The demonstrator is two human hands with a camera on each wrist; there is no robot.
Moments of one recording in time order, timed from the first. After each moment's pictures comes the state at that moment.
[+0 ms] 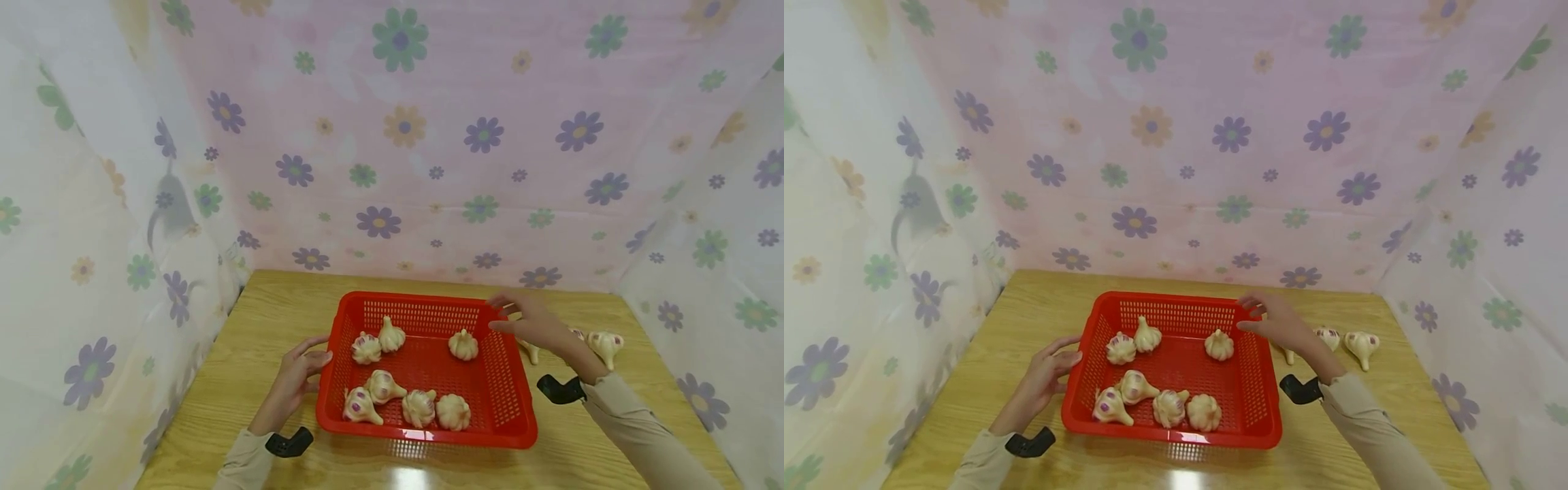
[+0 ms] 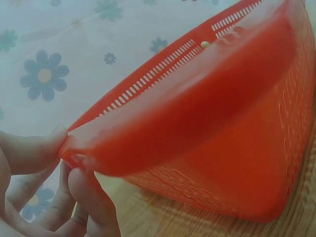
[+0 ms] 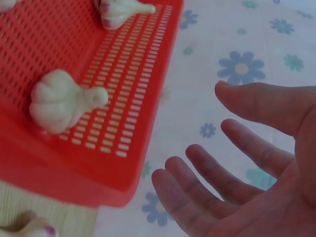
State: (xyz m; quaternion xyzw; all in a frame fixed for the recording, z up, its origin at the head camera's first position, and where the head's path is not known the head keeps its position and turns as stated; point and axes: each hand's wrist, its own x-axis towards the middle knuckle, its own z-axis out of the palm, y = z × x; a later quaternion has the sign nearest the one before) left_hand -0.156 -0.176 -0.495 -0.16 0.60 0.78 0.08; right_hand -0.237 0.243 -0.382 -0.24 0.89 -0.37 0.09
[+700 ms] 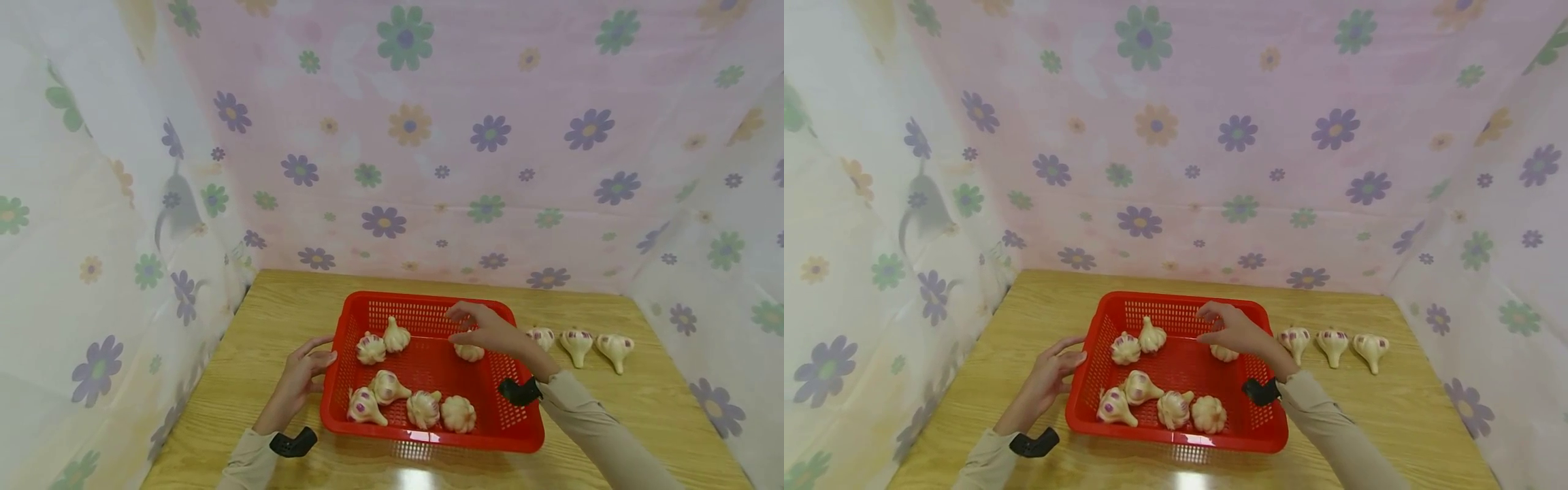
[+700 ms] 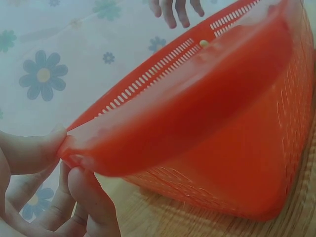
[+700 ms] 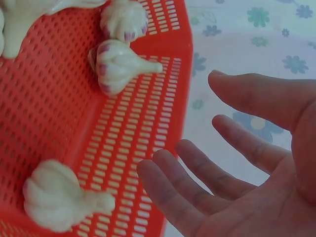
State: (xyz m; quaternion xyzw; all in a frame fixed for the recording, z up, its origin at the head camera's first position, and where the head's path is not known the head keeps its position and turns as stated) left_hand -0.155 -0.175 -0.492 -0.16 0.61 0.77 0.08; right_hand -0.246 0.181 -0.409 -0.29 0.85 -0.40 0.18
